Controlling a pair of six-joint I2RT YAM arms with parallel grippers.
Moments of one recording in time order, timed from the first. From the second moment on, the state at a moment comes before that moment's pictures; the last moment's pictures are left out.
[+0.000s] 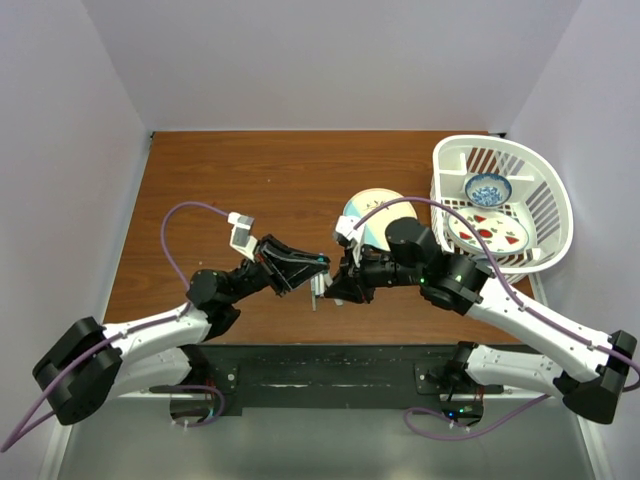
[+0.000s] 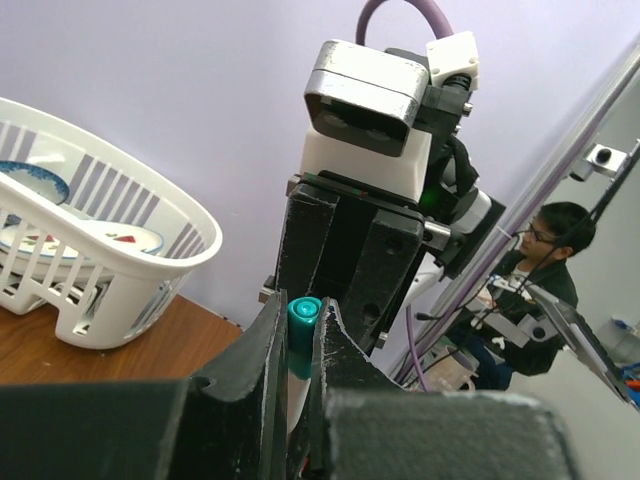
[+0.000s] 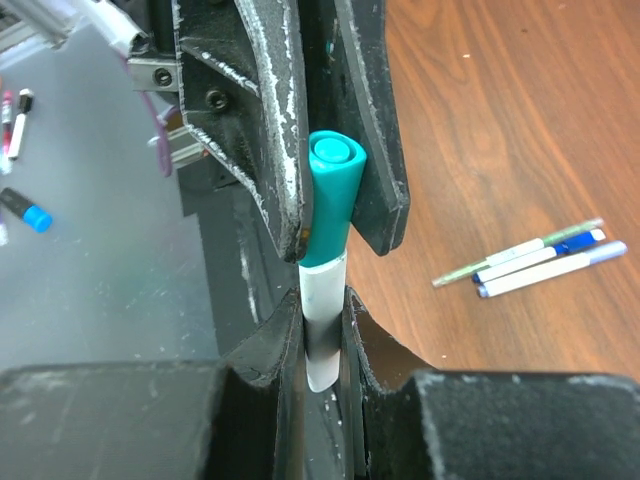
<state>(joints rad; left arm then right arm) -0.81 1.08 0.32 1.28 0.46 -0.90 0.93 1.02 1.01 -0.42 -0.43 0.10</state>
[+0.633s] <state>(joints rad) -0.82 0.92 0.36 1.00 0.25 -0.80 0.87 1.12 1.10 -0.39 -0.46 0.12</state>
